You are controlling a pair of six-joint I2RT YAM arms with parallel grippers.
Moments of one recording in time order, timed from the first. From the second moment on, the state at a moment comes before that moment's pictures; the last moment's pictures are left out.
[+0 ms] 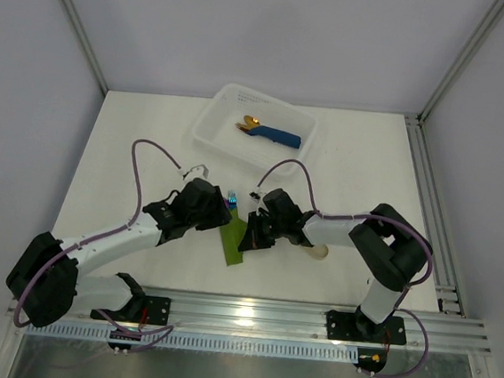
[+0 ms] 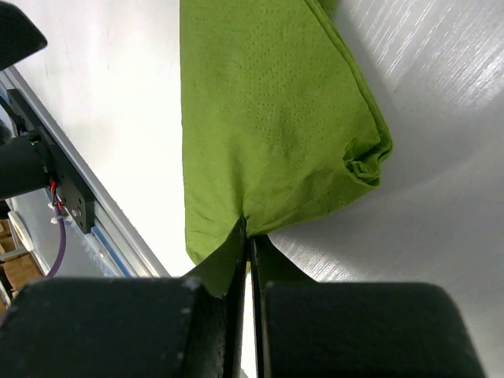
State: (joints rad) left arm -0.71 1.23 0.68 -0.23 -0.16 -0.89; right arm 0.81 1.75 0.78 0.13 -0.45 0.66
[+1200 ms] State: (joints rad) left arm -0.71 1.52 0.55 0.21 -0.01 -0.97; right arm 0.80 1.75 0.82 0.07 -0.44 0.65
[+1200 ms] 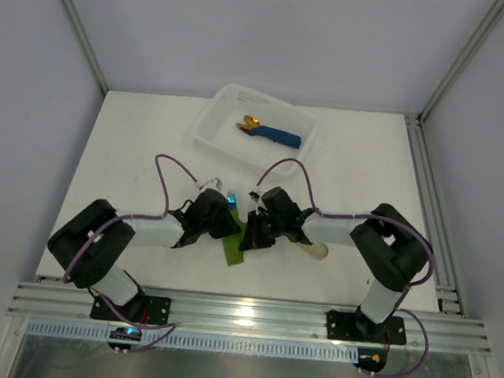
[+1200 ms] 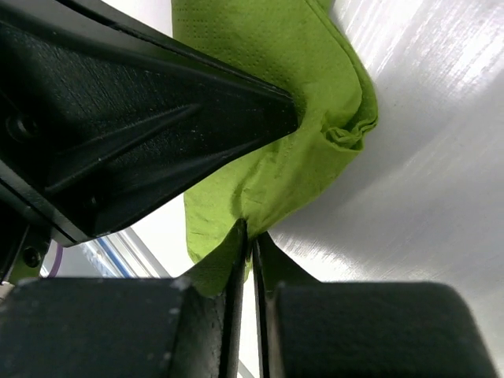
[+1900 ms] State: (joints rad) left arm -0.71 1.57 0.53 0.33 0.00 -1.02; right arm 0.81 1.70 0.76 0.10 -0.41 0.68
